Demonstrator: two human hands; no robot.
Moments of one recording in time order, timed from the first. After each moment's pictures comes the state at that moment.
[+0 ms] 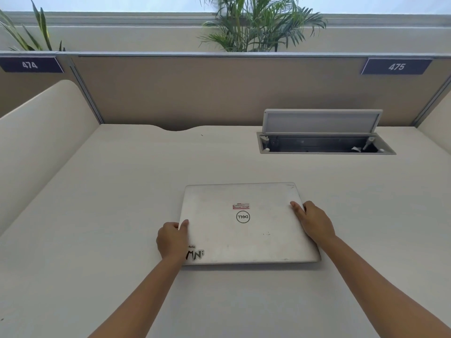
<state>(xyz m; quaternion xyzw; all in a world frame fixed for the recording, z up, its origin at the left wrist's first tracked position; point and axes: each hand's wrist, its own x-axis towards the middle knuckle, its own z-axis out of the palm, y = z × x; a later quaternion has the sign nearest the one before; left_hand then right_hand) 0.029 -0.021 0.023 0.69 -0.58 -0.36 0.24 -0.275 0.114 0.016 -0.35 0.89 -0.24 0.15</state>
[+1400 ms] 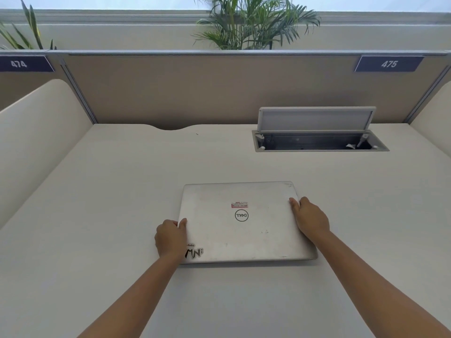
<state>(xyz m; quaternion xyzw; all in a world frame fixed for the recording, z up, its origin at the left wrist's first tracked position) 0.022 -0.022 0.023 0.67 -0.64 -0.30 0.20 -0.272 0.109 0.019 -0.33 0.92 -0.17 0.12</state>
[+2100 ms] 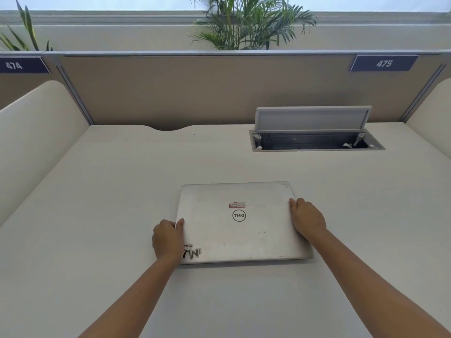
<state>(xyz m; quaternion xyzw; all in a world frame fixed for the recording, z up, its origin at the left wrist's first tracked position) 0.025 -0.024 0.017 0.67 -0.65 -0.28 0.22 -0.269 0.110 0.021 -0.36 0.92 -0.12 0.10</state>
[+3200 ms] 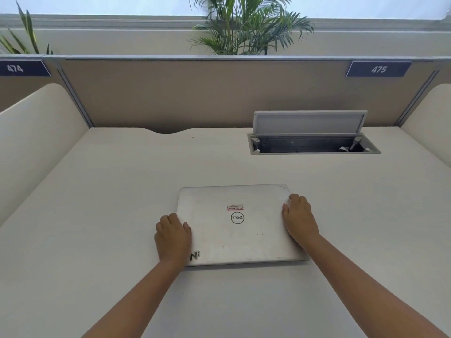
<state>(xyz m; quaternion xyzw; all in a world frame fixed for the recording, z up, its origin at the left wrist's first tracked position) 0.014 -0.011 0.021 0.62 -0.76 -0.12 0.13 -0.253 0.109 0.021 -0.40 0.90 -0.16 0.02</state>
